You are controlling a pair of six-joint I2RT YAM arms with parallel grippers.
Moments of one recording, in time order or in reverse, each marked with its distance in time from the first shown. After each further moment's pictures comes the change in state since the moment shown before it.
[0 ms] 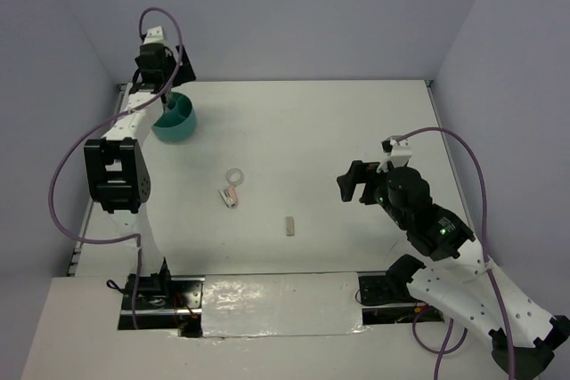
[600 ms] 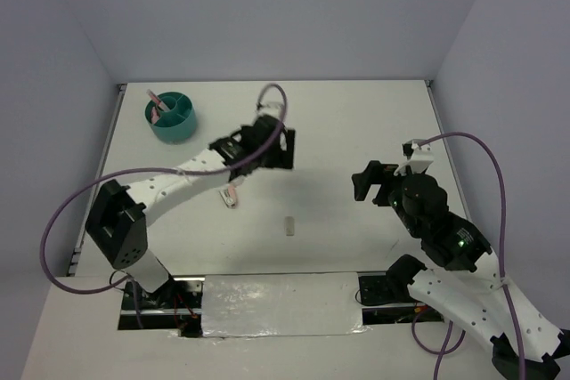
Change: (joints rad) left arm -0.755 -0.387 -0.254 -0.480 -0.273 -0.267; right arm 0.000 -0.089 0.045 -0.090 0.109 0.019
